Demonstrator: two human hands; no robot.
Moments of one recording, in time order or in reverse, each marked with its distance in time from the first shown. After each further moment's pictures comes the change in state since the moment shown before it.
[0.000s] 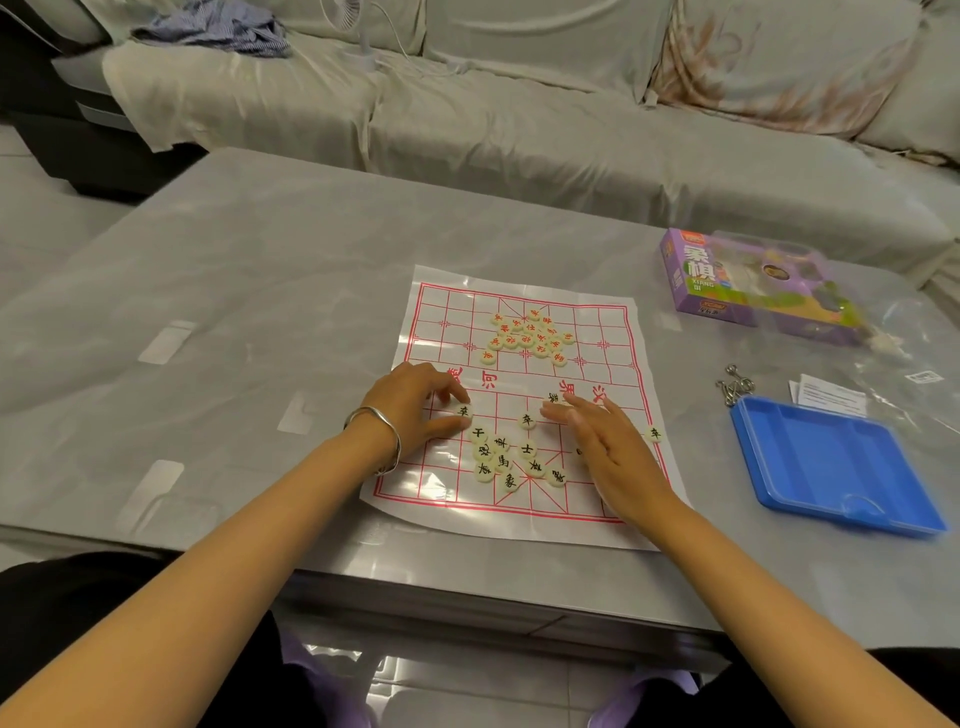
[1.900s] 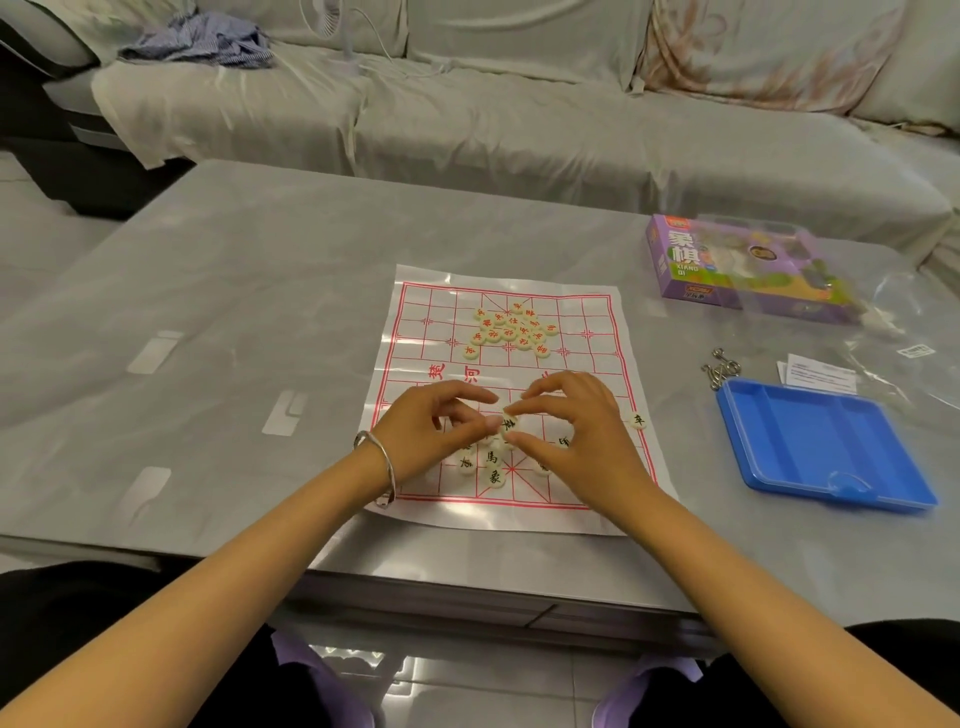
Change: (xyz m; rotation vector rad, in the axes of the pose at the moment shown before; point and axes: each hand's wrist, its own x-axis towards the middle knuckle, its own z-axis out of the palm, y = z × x) left_hand -0.033 0.050 0.005 -0.454 -0.019 0.043; right_hand -0.001 -0.021 0.000 -0.057 0.221 -0.177
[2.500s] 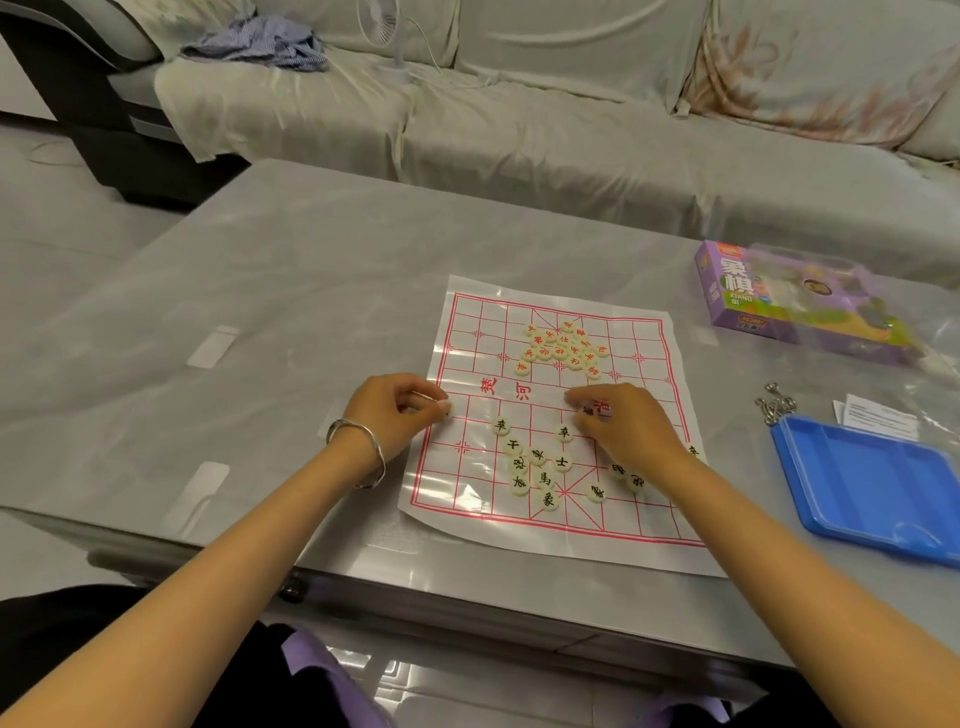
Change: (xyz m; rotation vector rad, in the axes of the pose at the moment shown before) left_hand -0.002 -0.052 -0.056 -0.070 0.280 -0.264; right_hand 0.054 0.016 0.009 -0.164 -0.259 0.299
